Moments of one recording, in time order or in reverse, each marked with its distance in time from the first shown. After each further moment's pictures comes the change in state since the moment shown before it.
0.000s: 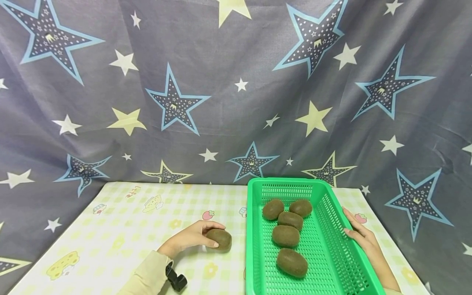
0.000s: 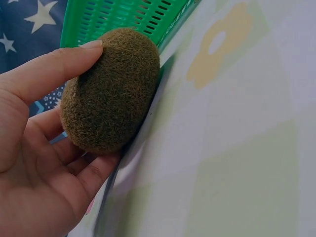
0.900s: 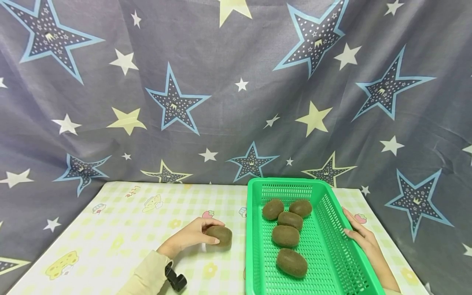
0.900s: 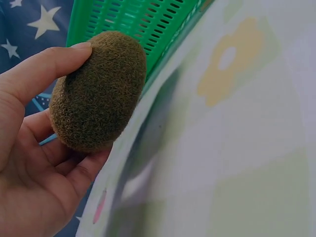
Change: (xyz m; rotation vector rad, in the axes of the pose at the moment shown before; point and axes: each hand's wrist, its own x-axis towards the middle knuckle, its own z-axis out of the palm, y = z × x) left_hand 0.000 0.005 0.000 0.077 0.073 0.031; right_hand 0.002 0.005 -0.001 0.049 0.010 -0.050
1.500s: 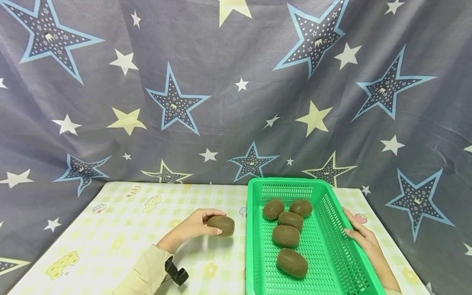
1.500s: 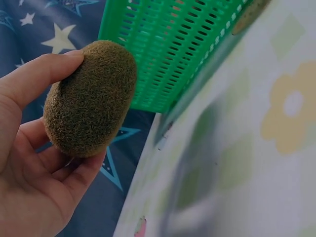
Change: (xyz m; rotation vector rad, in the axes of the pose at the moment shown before) left_hand 0.007 0.030 -0.004 0.036 0.067 0.064; right_hand -0.002 -0.006 0.002 -0.092 -0.011 0.020
